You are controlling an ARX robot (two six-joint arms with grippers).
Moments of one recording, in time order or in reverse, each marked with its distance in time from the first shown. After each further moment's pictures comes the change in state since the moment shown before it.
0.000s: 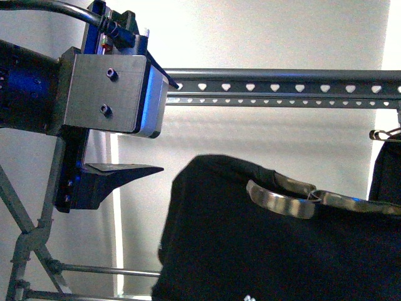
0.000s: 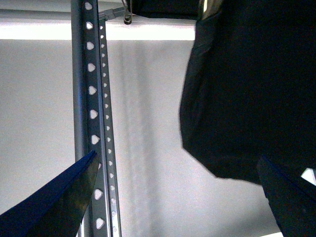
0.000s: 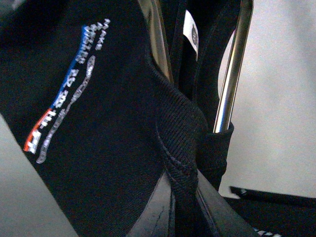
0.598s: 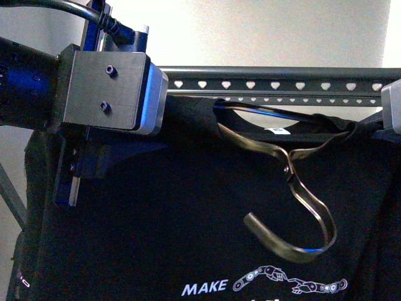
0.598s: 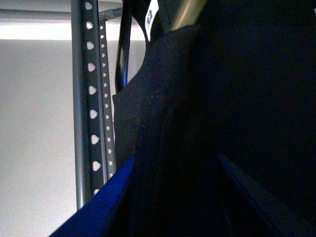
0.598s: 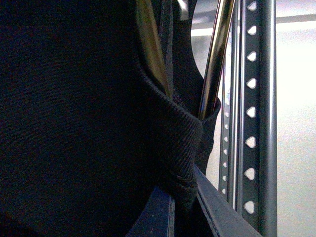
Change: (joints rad) left arm 0.000 0.000 0.000 0.000 0.000 0.000; right arm 0.198 0.023 0.000 0.632 0.077 -0.254
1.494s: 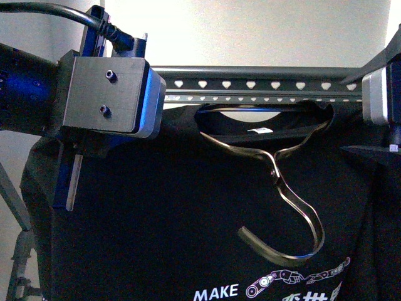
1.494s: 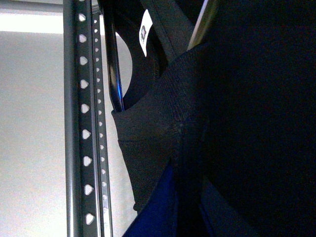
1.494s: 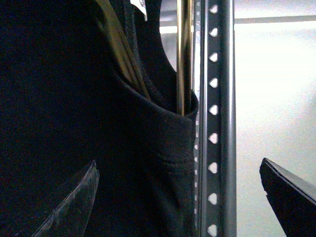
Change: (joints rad) left arm 0.001 0.003 0.000 -0.008 -0.008 -0.021; right arm 0.061 -0.013 -0.021 0.087 0.071 -0.015
